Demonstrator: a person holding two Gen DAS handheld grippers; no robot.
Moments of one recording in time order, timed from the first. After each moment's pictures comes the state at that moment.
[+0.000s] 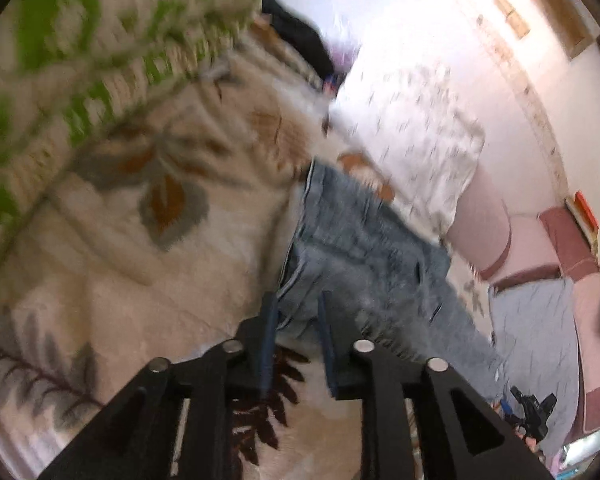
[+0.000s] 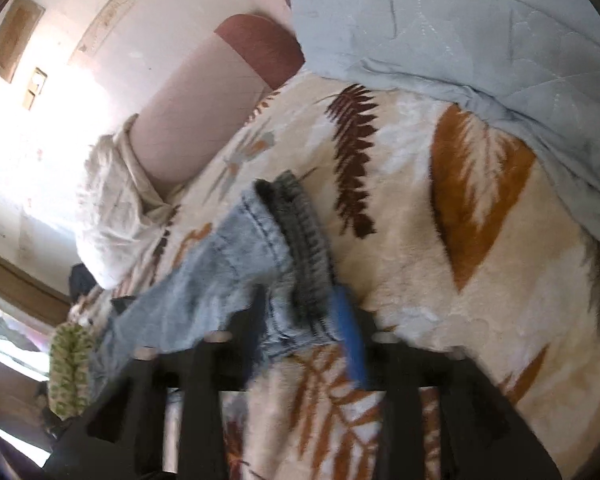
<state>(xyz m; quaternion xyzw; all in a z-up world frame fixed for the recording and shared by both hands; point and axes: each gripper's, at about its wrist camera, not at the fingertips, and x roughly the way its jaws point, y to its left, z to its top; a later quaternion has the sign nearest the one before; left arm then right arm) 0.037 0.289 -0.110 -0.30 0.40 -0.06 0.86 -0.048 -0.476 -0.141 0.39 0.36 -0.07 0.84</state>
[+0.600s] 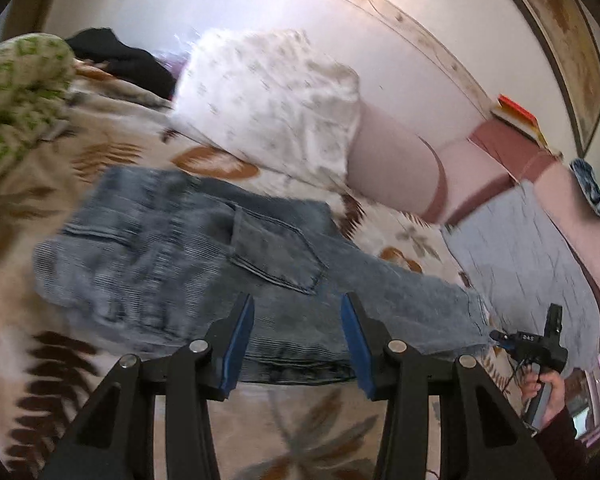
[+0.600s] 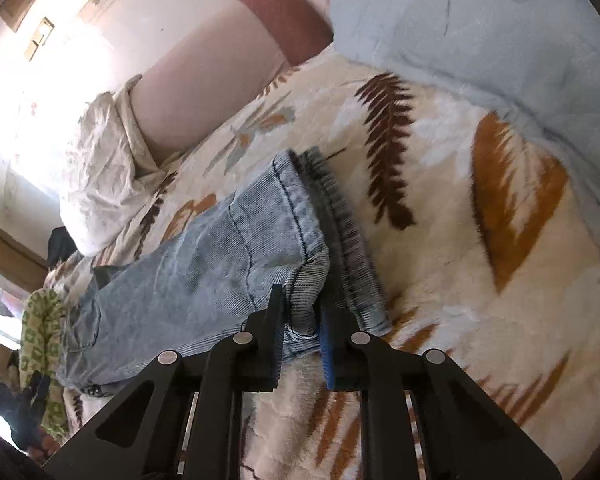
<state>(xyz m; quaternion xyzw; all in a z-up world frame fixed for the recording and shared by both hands) 0.040 0.116 -0.088 -0.17 0.36 -0.19 0.90 -0.019 -0.447 -0.141 0.32 0.41 -0.08 0.85</state>
